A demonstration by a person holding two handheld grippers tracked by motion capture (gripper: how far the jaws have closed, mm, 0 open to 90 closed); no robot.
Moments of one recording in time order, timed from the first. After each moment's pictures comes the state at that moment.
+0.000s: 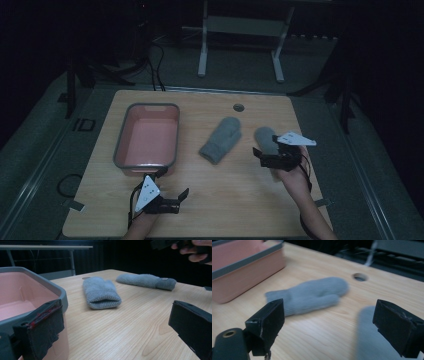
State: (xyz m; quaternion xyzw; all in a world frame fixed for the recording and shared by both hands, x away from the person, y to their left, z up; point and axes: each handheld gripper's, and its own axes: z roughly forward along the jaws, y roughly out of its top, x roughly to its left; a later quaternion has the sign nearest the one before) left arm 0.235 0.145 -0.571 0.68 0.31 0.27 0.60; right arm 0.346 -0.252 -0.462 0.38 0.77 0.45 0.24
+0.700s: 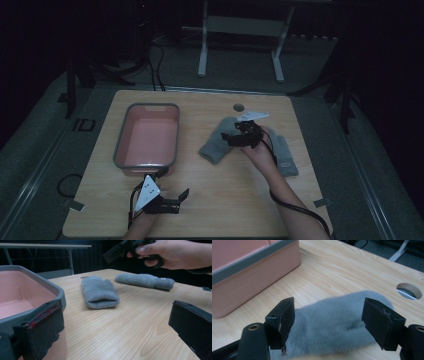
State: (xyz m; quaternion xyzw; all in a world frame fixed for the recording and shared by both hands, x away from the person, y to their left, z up) left arm 0.236 0.145 -0.571 0.68 0.31 0.27 0.60; right arm 0.434 -0.159 -0.479 0.34 0.83 0.42 0.17
